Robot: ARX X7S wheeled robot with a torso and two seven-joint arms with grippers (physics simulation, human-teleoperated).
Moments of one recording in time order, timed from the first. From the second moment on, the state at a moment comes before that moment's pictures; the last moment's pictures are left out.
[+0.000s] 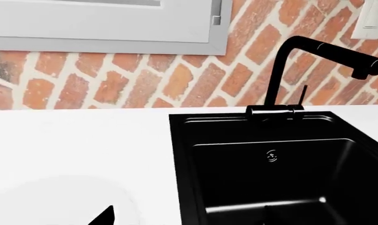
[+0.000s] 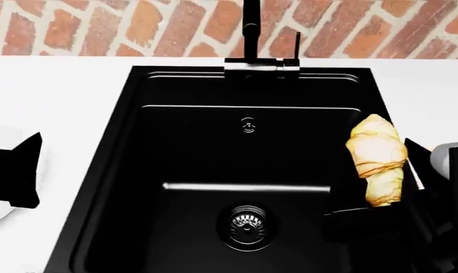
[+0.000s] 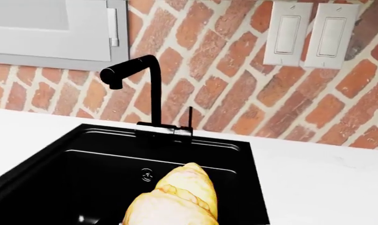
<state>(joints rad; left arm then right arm) -0.68 -0.59 -0.09 0.49 -1.22 -1.20 -0.53 0.49 0.56 0.23 -0.65 0.82 1.14 0.14</state>
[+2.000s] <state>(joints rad) -0.59 -0.62 -0.05 0.45 -1.16 -1.08 -0.46 0.95 0.24 -0.42 0.05 0.63 1.02 -0.08</state>
